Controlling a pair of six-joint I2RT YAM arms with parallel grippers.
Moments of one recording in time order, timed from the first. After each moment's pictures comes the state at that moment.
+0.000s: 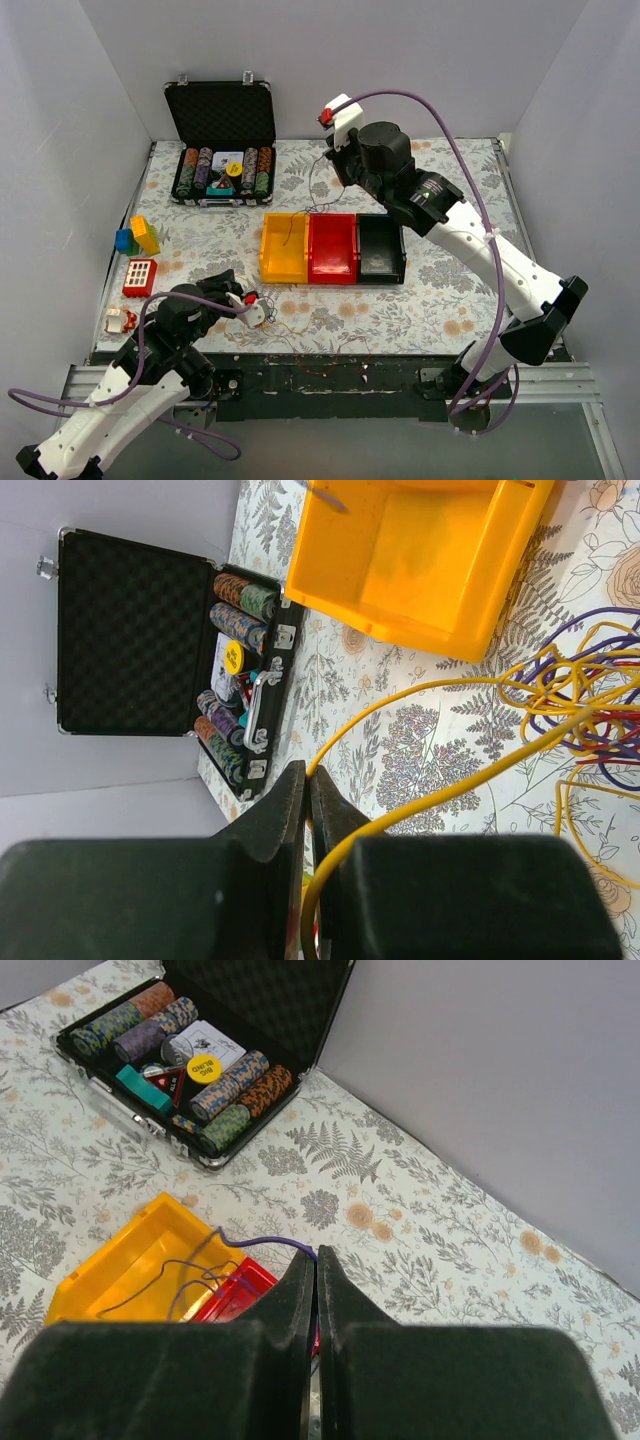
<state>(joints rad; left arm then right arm) -0.71 0.29 0.52 -0.59 -0.16 1.02 0.87 1.51 1.73 -0.47 0.29 -0.16</state>
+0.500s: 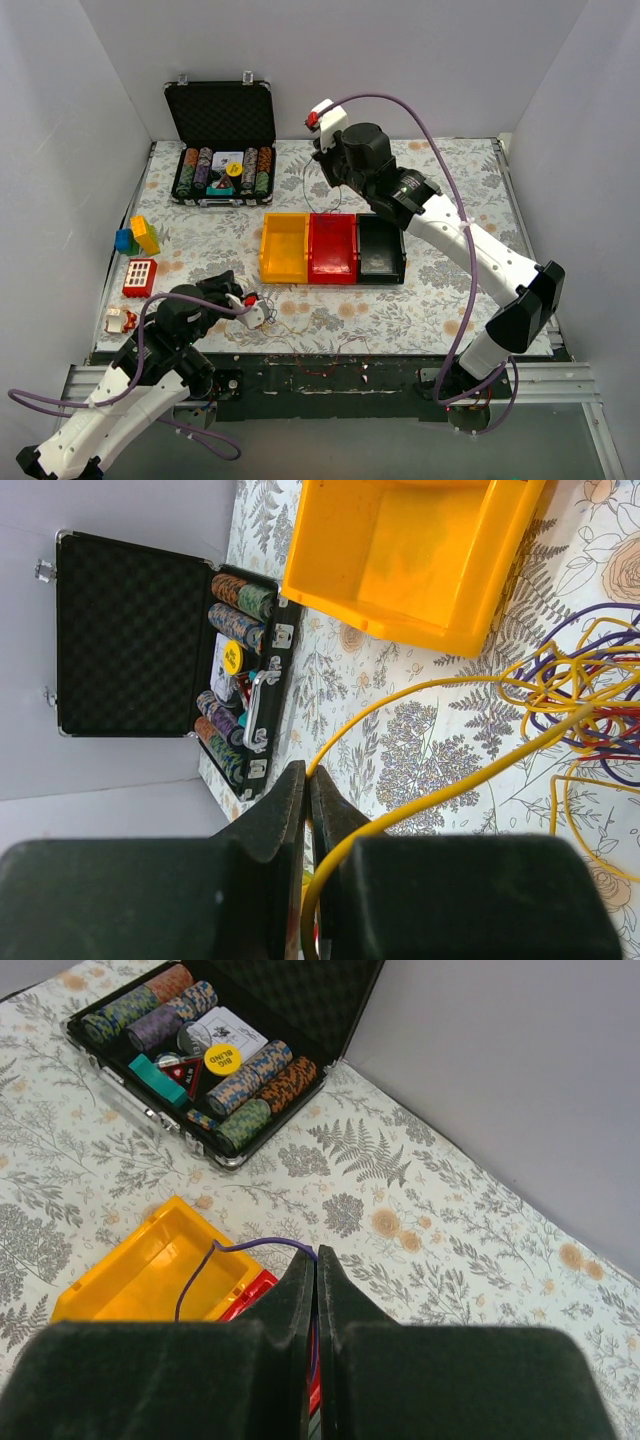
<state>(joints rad) -0.71 0.29 0.52 -0.60 -0.15 1.03 0.84 1.61 1.72 -0.39 0.21 -0.15</state>
